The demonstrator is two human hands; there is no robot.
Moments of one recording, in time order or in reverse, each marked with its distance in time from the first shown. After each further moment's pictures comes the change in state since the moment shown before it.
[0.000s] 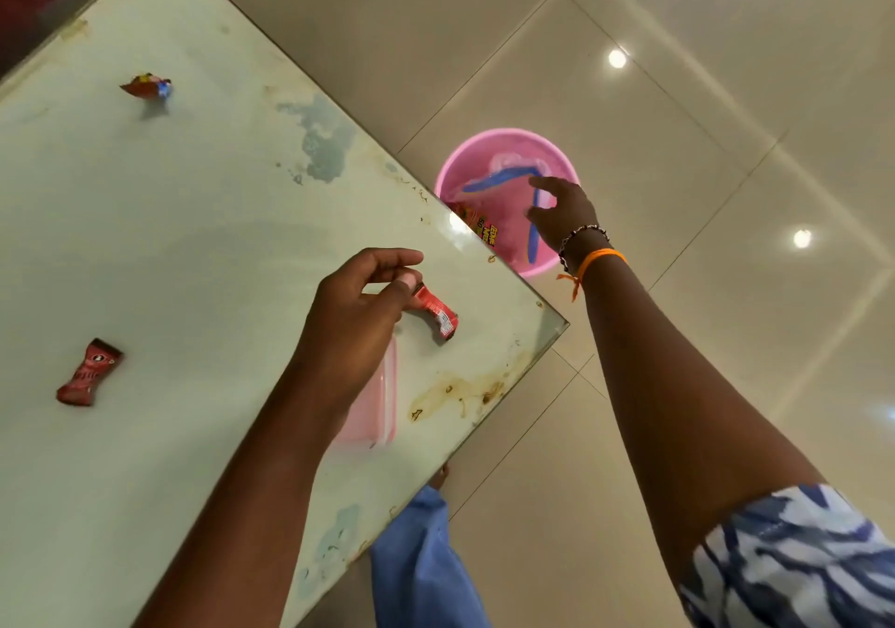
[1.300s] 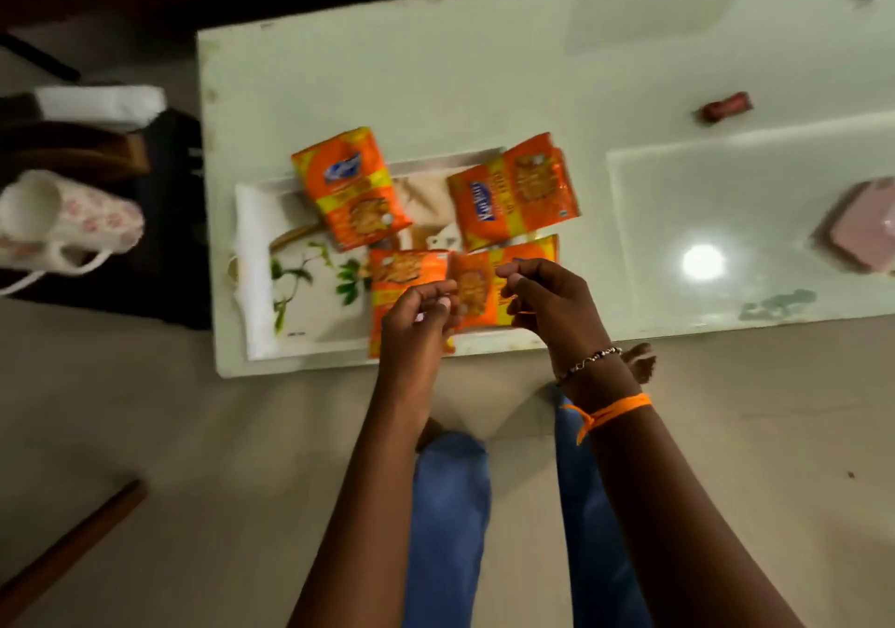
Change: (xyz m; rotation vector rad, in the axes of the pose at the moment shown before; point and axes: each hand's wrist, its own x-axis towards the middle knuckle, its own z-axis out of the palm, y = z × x) left_hand -0.411 -0.350 -0.279 -0.759 0.697 -0.176; right_hand -0.623 -0.147 0.300 0.383 -0.722 -0.205
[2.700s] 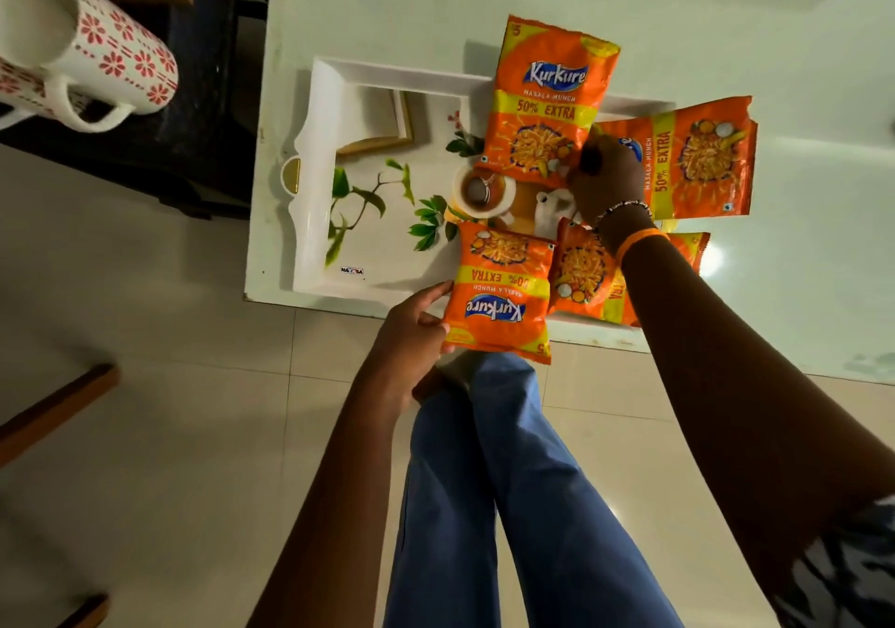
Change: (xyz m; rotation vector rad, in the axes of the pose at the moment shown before) left_hand 0.054 -0.055 -0.109 0.342 -0.146 -0.325; right_hand 0.164 0.019 0.086 -0.945 0.182 -0.227
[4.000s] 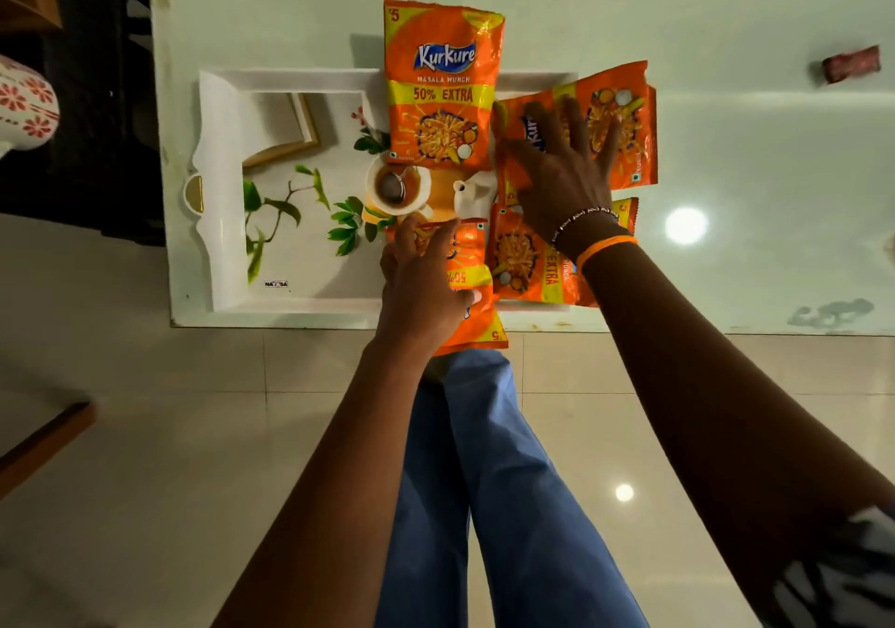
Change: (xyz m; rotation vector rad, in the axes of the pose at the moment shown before) left_hand 0.031 0.050 0.073 0.594 0.184 0.347; right_hand -0.013 0.046 -0.036 -0.578 -0.050 -0.382
